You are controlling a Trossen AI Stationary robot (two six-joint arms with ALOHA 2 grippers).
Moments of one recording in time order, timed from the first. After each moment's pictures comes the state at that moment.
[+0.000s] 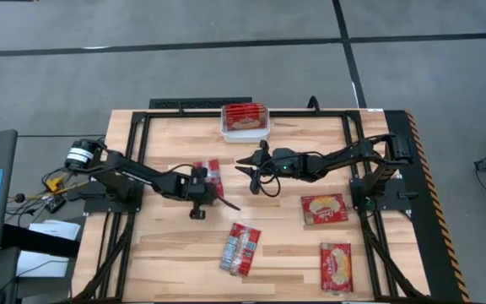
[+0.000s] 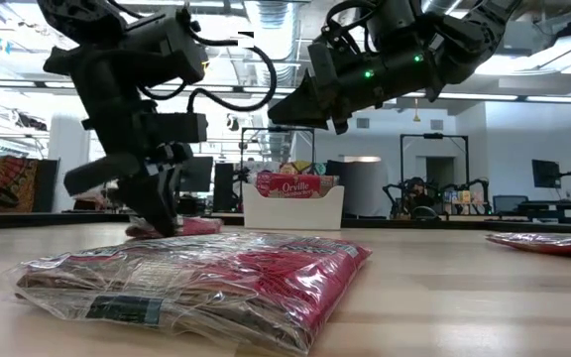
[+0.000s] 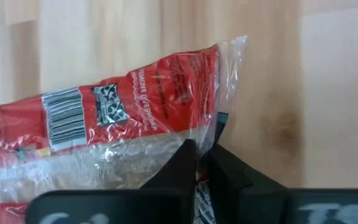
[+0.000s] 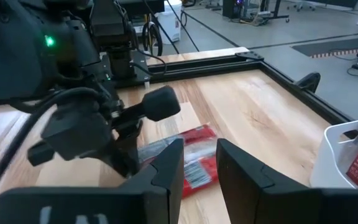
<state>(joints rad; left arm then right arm) -0.12 1.60 0.70 -0.34 -0.31 -0.02 -0.08 1.71 0.83 0.67 0.13 0.09</state>
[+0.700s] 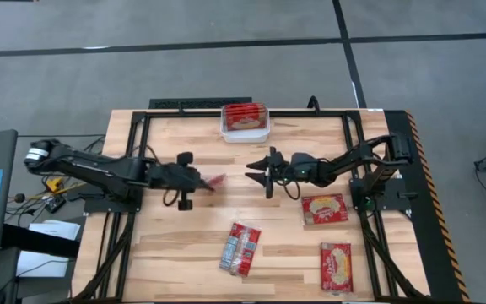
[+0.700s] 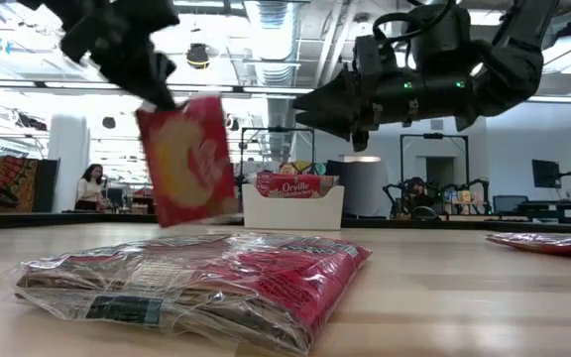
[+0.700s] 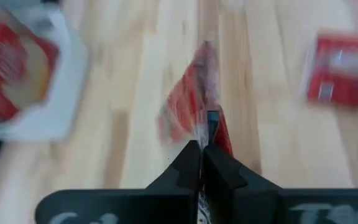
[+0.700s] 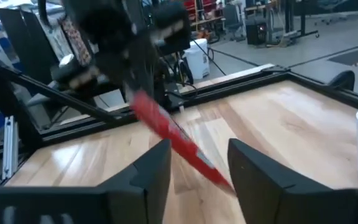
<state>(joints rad) -0.11 1.05 0.69 -0.31 -0.32 0.05 -0.08 1.71 0.58 1.11 0.02 0.25</state>
